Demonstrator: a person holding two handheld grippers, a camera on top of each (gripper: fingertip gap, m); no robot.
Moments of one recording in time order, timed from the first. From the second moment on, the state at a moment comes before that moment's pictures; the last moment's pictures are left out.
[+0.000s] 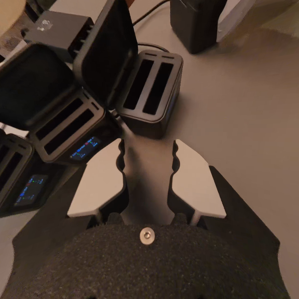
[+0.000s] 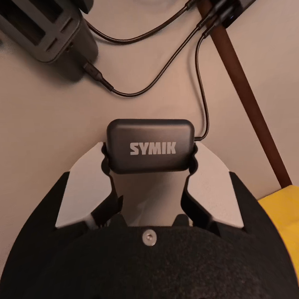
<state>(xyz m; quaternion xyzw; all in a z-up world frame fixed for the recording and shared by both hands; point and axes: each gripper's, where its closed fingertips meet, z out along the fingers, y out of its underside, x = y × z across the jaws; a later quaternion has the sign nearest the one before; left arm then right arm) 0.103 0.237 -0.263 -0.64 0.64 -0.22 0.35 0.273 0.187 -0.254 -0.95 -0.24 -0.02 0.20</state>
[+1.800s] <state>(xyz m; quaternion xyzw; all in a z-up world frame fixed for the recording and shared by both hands) 0.137 0.169 -0.254 -0.60 0.66 -0.31 0.32 0.159 0.169 -0.193 -0.81 -0.44 0.05 0.37</state>
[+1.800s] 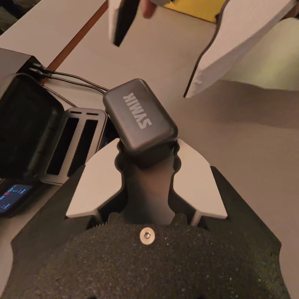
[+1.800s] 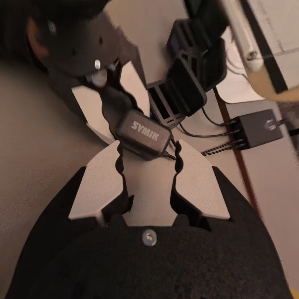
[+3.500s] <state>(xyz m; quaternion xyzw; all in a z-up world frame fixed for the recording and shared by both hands) 0.132 0.158 -0.254 -0.60 0.66 -0.31 0.32 0.186 0.214 -0.113 -0.80 -0.24 0.05 0.55</state>
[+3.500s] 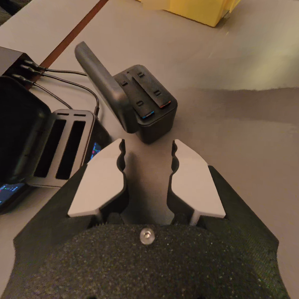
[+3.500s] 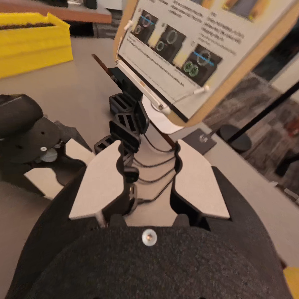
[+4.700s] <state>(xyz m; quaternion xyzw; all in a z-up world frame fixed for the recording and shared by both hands) 0.157 0.175 -0.264 -0.70 0.56 -0.23 0.37 0.181 0.178 -0.239 -0.88 -0.05 0.03 0.47</state>
